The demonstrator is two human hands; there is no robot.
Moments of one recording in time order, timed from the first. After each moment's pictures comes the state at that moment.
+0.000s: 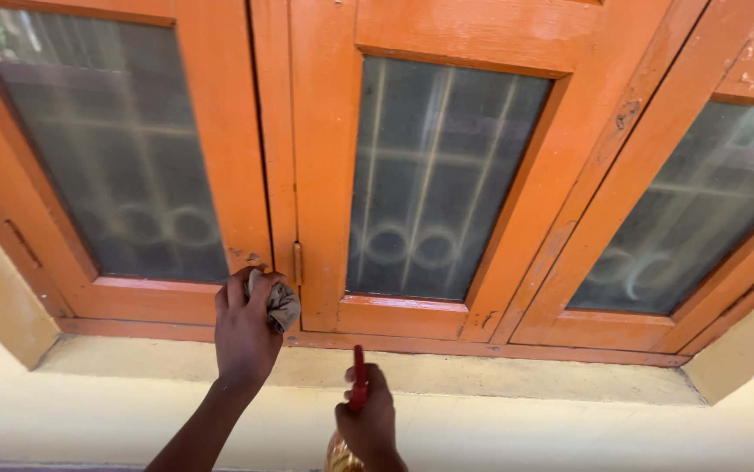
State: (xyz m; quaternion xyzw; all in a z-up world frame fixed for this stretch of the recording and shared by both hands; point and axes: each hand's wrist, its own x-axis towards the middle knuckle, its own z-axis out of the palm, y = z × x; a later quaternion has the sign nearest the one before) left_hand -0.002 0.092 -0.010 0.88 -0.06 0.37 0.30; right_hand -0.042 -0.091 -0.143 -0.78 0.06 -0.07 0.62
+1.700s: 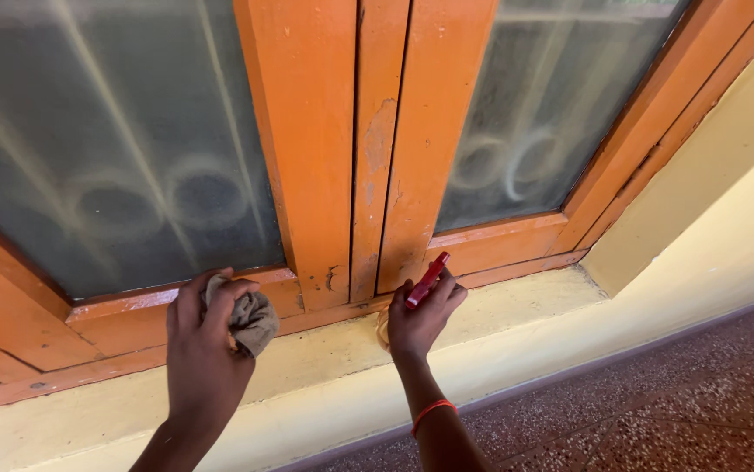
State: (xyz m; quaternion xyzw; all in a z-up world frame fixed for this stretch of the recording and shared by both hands) left_hand 0.065 -0.177 -0.115 0.88 -0.20 0.28 0.33; right_hand 0.084 -0.433 -0.226 -0.73 0.25 -0.50 0.39
